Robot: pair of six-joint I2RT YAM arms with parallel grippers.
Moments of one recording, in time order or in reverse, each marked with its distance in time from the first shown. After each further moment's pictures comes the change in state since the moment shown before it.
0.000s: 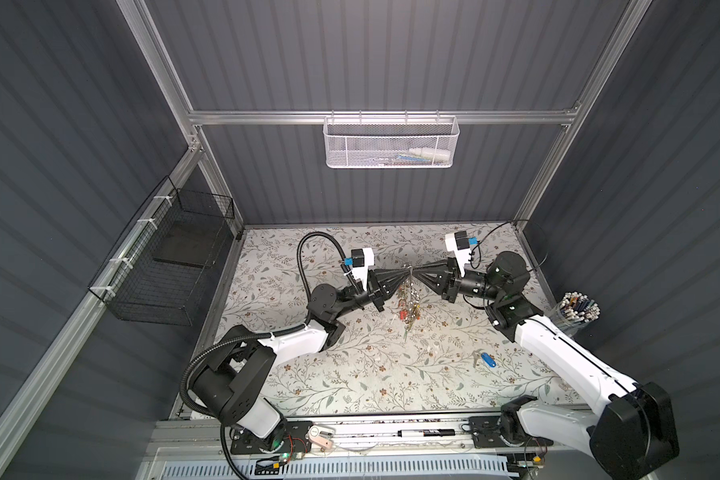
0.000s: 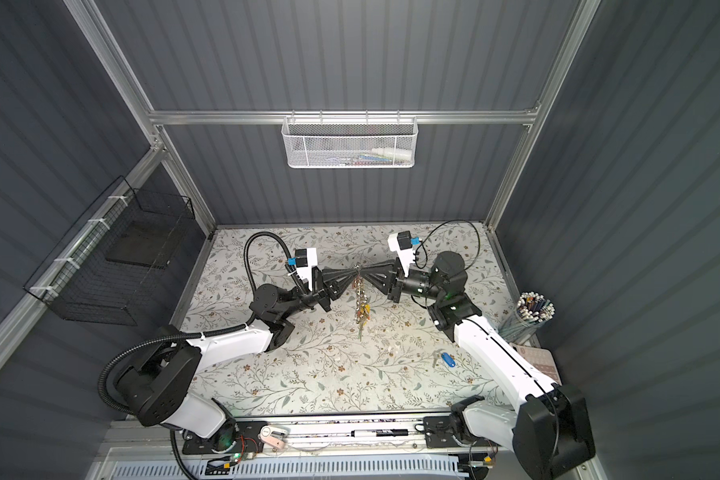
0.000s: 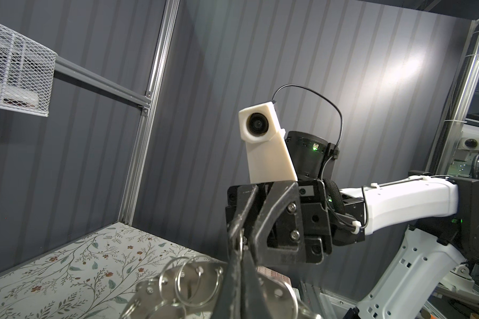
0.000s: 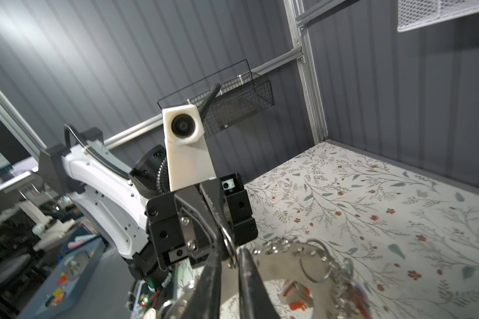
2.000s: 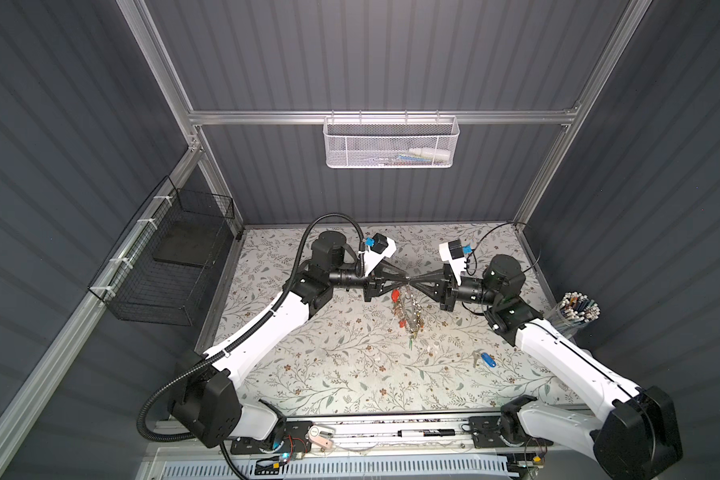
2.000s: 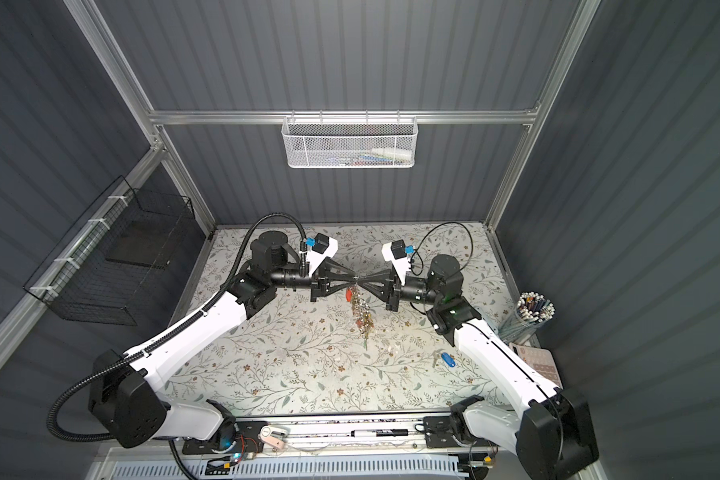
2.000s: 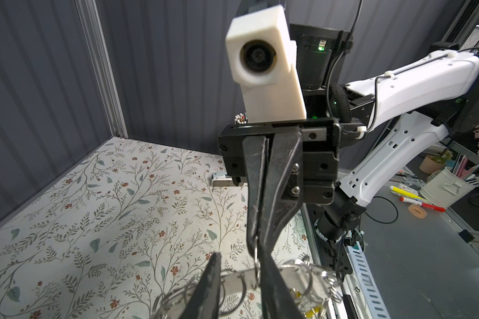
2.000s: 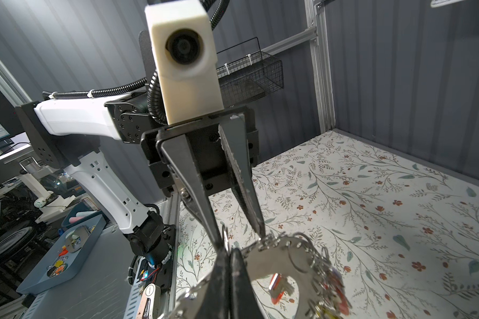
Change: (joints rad) left arm 0.108 -0.140 0.446 -1.342 0.336 0.641; right arm 0.029 -0.030 -0.022 -0.100 -0.018 -0.121
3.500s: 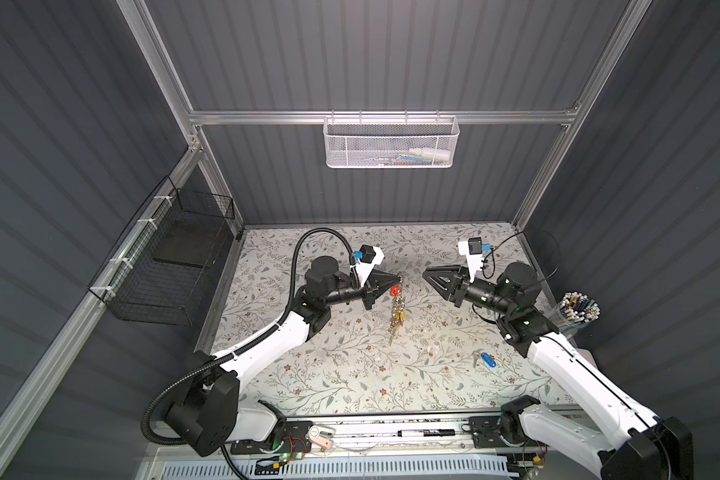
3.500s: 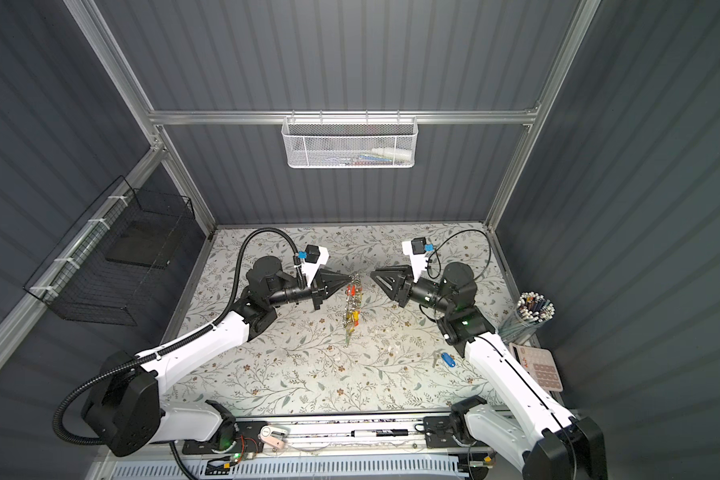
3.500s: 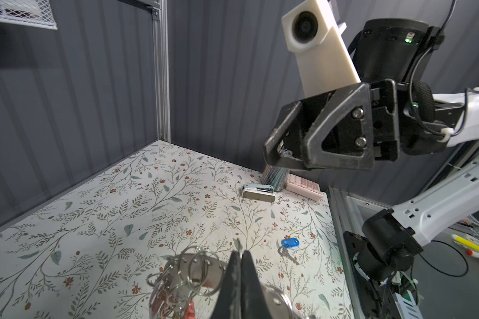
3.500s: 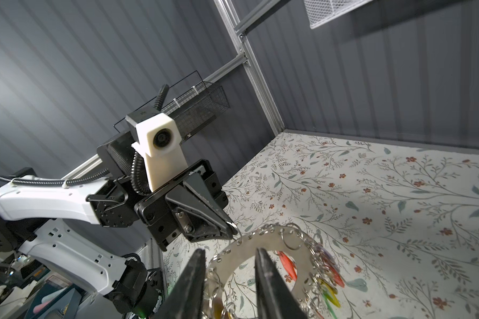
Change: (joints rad) left arm -0.012 -0.049 -0.328 0.494 -0.220 -0.208; right arm -0.050 -0.134 -0.050 -0.098 0.245 0.191
